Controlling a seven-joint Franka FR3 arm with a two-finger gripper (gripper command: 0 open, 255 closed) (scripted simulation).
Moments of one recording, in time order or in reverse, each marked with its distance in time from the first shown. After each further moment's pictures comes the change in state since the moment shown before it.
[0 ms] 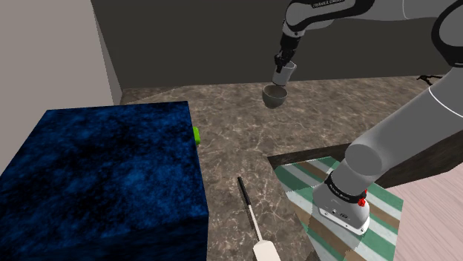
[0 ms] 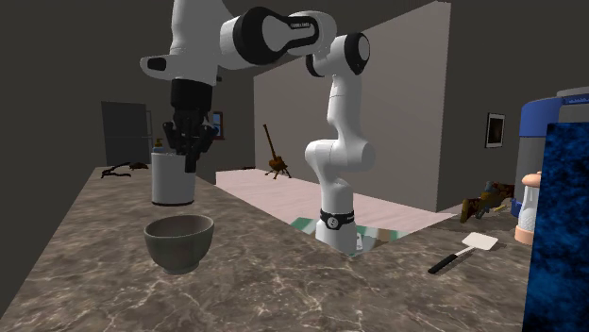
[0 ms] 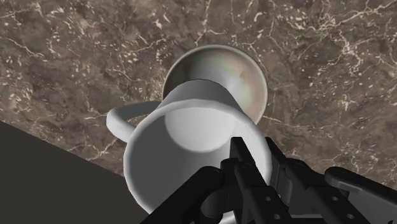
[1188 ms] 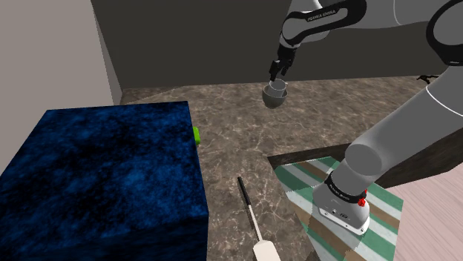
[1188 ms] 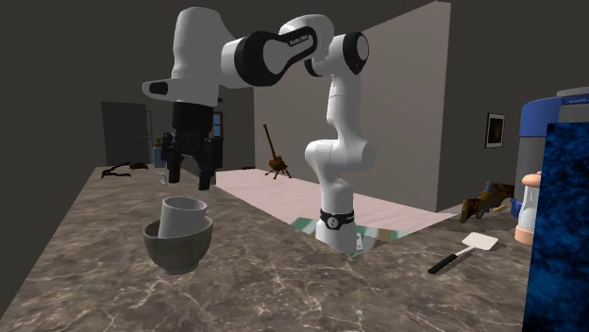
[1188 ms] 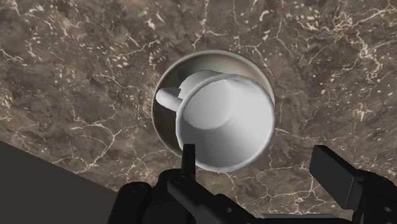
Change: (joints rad) arm -0.001 0.025 -0.001 -0.083 -0.002 0.109 0.006
